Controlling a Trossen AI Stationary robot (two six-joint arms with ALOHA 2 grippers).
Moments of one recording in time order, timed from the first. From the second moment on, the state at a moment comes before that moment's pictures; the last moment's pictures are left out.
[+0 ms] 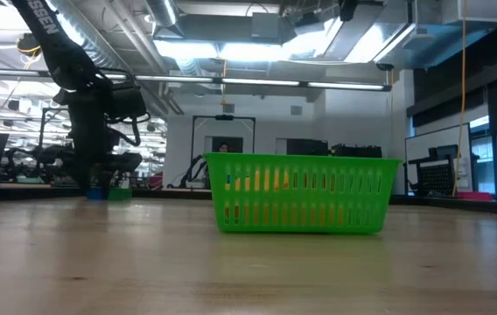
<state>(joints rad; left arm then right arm) 0.84 1.40 0.51 -0.24 -0.42 -0.70 -0.11 1.06 0.86 0.30 -0.10 0.32</state>
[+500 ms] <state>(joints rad) 0.84 1.07 0.51 -0.23 -0.36 -0.58 -0.11 1.06 0.86 0.29 -0.10 0.34</state>
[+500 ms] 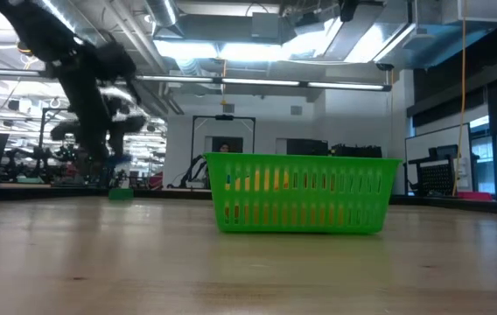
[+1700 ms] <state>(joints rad) -0.13 1.17 0.87 0.48 -0.39 -0.14 -0.11 1.06 0.86 0.30 -0.10 0.33</state>
